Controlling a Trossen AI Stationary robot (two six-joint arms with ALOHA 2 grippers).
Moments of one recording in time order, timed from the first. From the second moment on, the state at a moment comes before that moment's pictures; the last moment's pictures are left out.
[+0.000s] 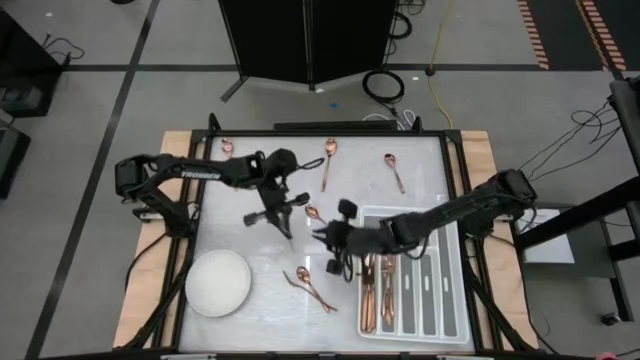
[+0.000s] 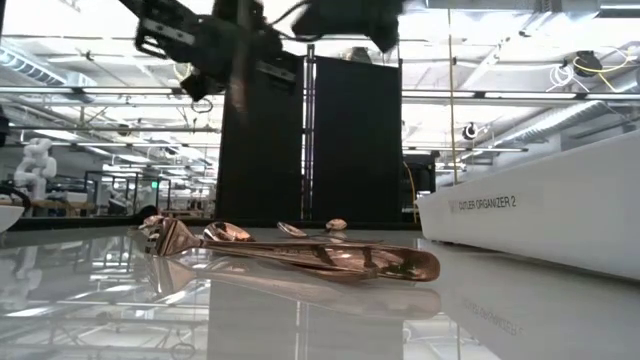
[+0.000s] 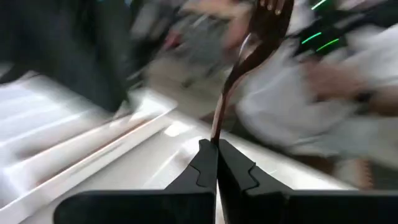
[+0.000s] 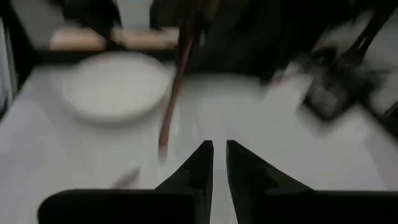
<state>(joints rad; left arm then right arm) 0.28 1.56 0.92 -0.09 1.34 0.64 0.30 1.66 1.18 0.04 0.49 0.18</state>
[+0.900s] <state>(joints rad) 0.29 1.50 0.92 0.09 0.87 0.34 0.28 1.63 1.18 0.01 0.63 0.20</state>
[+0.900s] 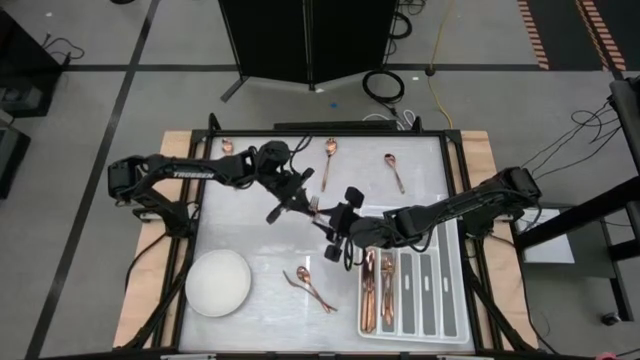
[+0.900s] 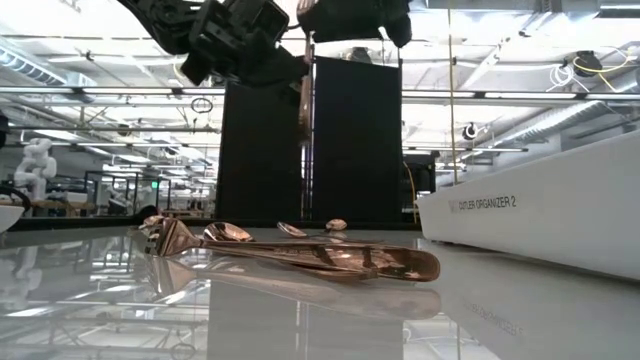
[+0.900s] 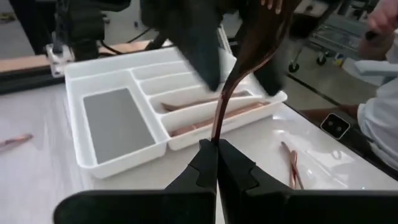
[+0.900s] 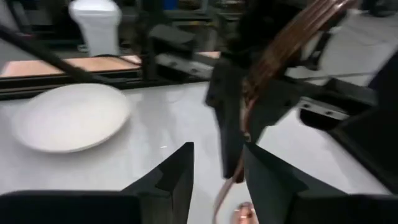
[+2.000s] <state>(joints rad) 0.27 1.50 0.92 0.14 0.86 0.29 0.27 1.63 1.18 0.07 0.63 0.12</state>
